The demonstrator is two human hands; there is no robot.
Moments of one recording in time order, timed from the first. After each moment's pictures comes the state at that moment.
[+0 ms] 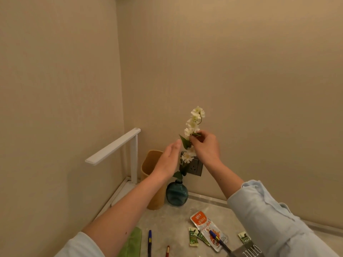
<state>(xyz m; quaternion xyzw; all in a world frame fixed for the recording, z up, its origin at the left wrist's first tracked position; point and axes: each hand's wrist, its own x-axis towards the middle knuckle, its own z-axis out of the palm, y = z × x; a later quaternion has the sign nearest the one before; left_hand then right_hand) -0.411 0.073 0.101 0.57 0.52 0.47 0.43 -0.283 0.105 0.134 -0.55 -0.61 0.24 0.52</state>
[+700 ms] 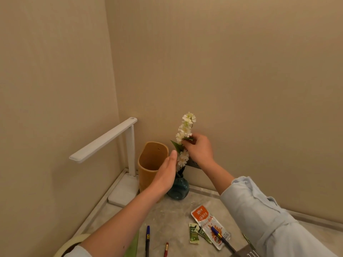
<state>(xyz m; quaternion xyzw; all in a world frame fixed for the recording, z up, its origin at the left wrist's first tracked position) -0.406 0.095 0.030 0.51 0.54 0.44 0.50 -0.290 0.150 0.081 -0.58 -0.64 0.24 0.43</state>
